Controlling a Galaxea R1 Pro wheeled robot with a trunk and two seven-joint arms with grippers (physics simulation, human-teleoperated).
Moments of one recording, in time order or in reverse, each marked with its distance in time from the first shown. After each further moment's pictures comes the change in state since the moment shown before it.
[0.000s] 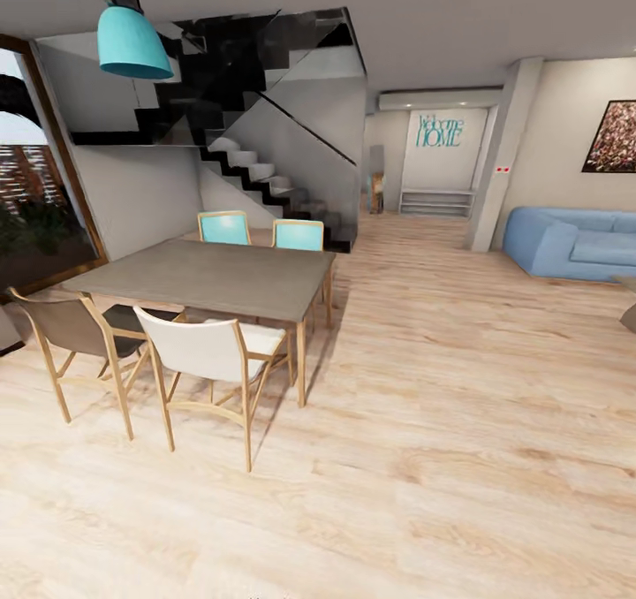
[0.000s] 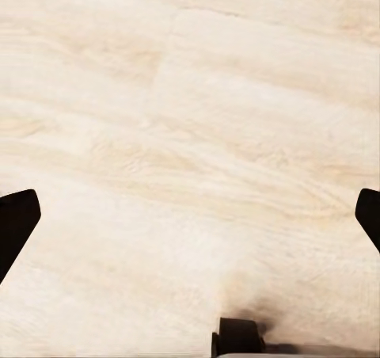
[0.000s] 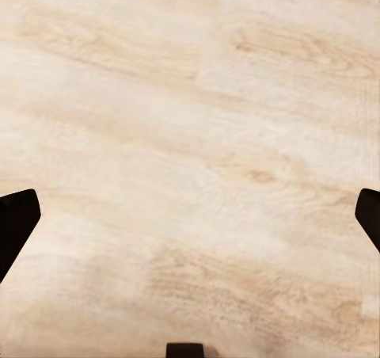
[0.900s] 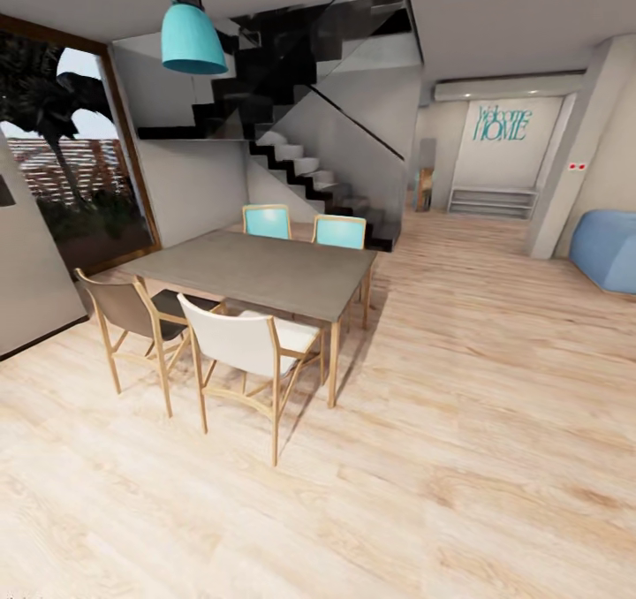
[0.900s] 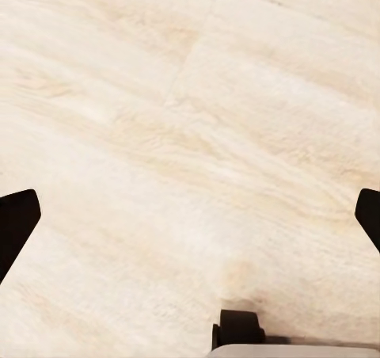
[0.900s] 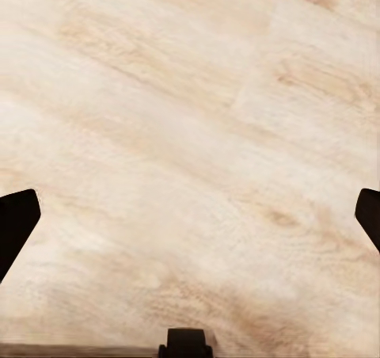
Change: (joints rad) left arm 0.000 0.000 0.002 0.000 -0.001 0.000 0.000; right arm 0.000 0.000 0.003 0.008 0.004 0.002 0.004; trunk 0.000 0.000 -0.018
